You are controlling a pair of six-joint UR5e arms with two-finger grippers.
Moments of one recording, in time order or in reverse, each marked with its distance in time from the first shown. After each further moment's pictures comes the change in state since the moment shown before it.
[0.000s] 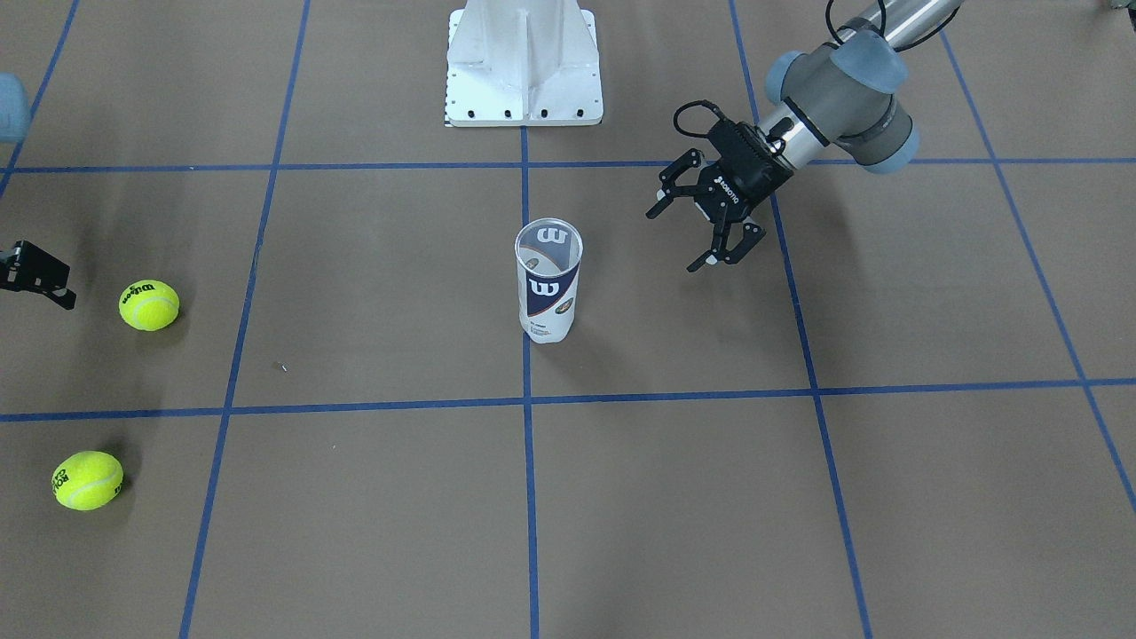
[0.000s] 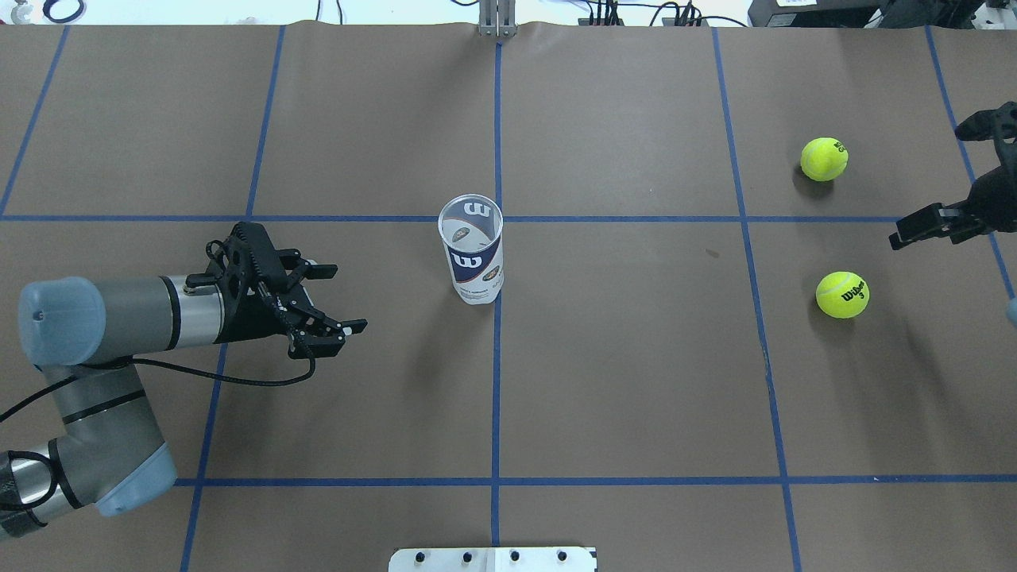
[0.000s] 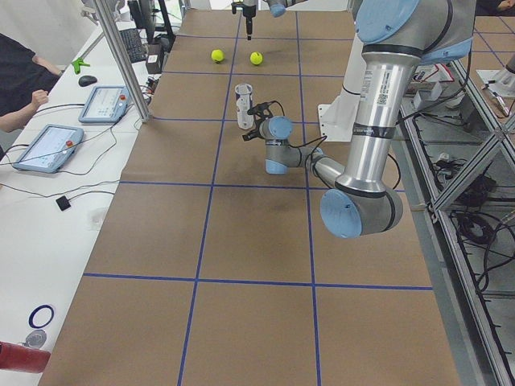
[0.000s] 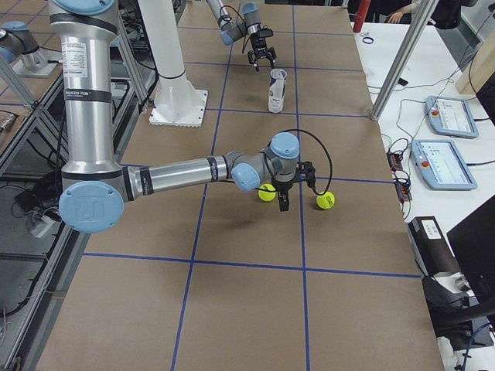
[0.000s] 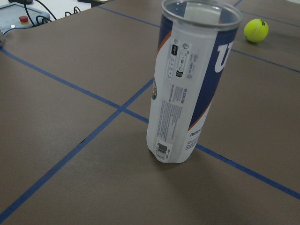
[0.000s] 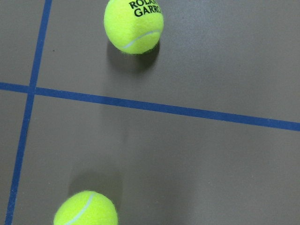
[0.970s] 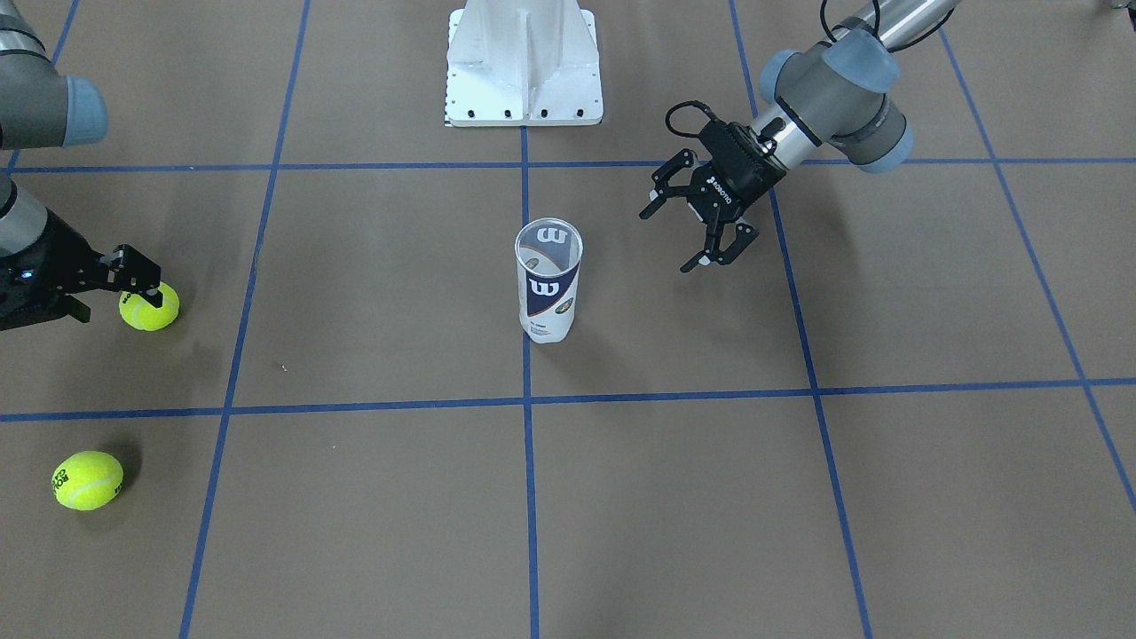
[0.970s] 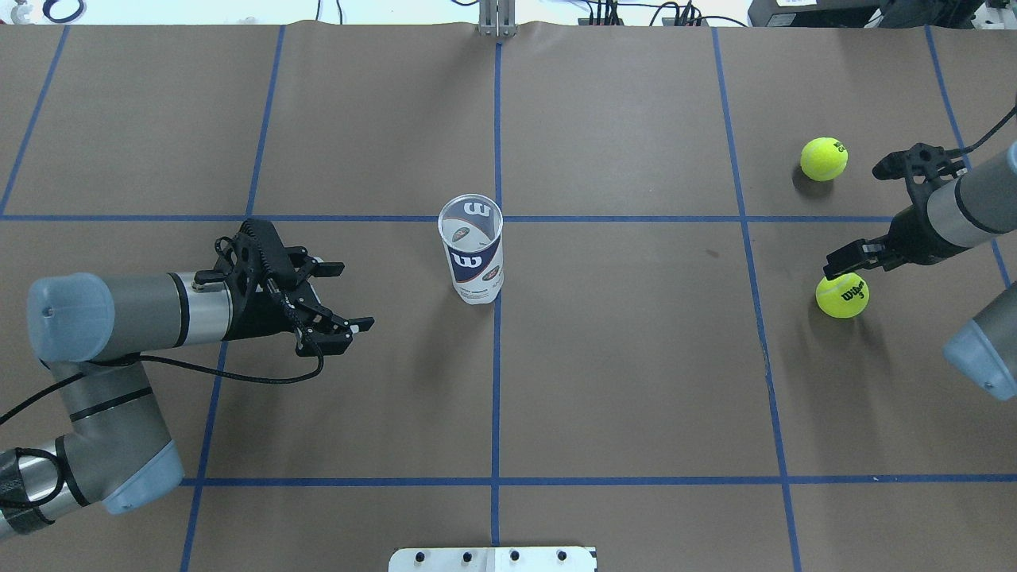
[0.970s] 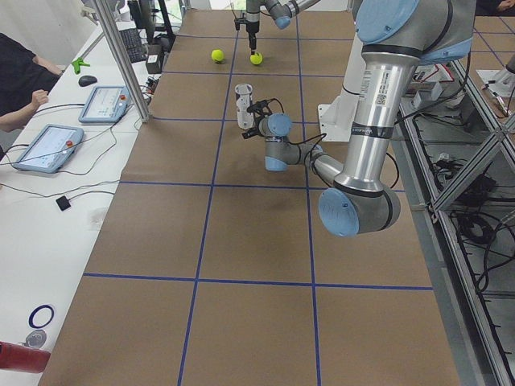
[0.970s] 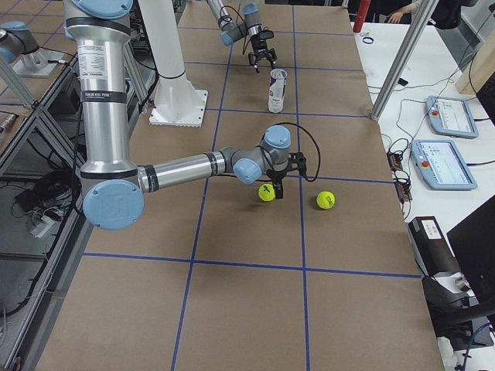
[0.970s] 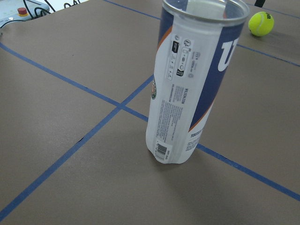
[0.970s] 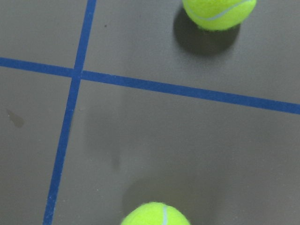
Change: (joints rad) left arm 0.001 -0.013 -0.005 0.014 -0.001 0.000; right arm -0.154 0.020 -0.017 0.078 -0.060 0.096
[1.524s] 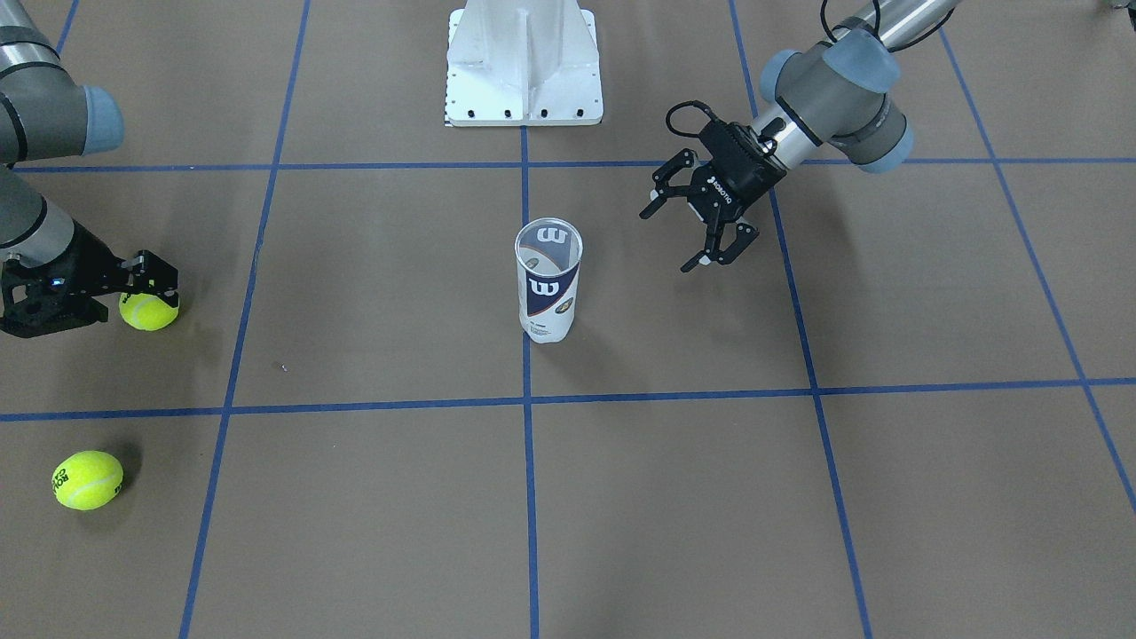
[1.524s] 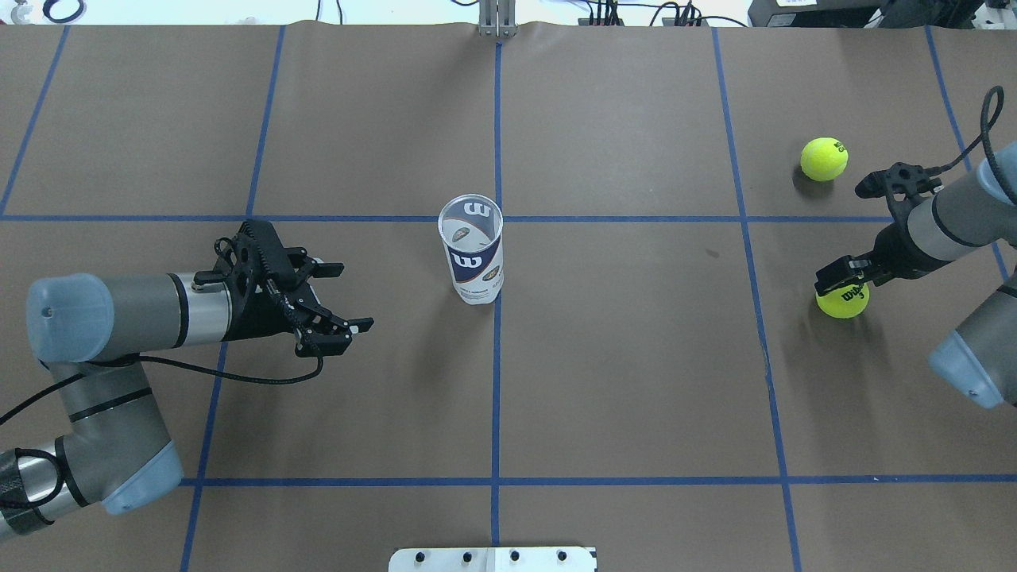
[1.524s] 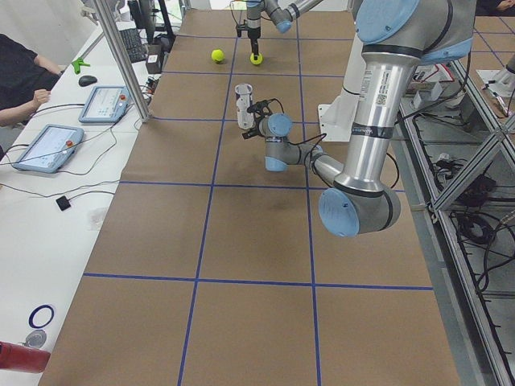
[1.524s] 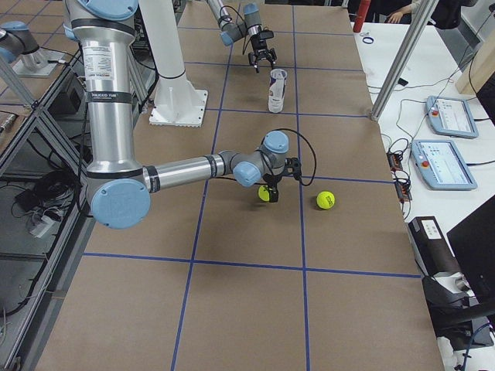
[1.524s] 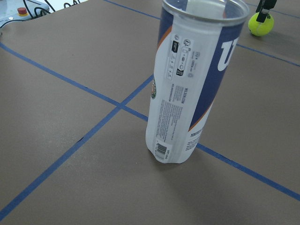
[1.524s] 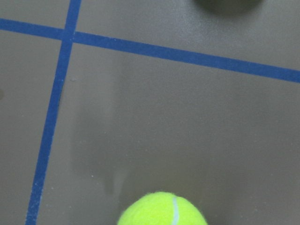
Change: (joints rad) left arm 0.000 0.001 0.000 -0.001 -0.001 0.000; right arm -0.035 0.012 -0.042 -0.004 -0.001 -0.005
